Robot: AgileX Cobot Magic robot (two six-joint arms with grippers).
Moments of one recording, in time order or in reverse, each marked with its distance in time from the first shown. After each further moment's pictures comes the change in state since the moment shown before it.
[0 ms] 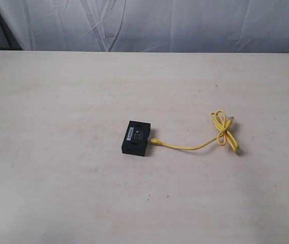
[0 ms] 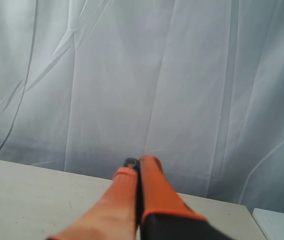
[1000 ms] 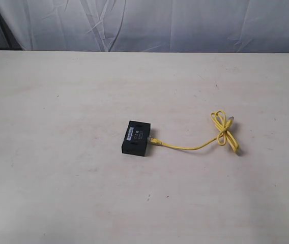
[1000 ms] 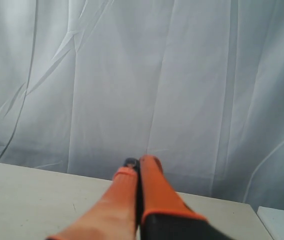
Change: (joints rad) left arm 0.000 0.000 0.000 0.005 0.000 0.000; right arm 0.000 0.000 0.000 0.023 0.000 0.000
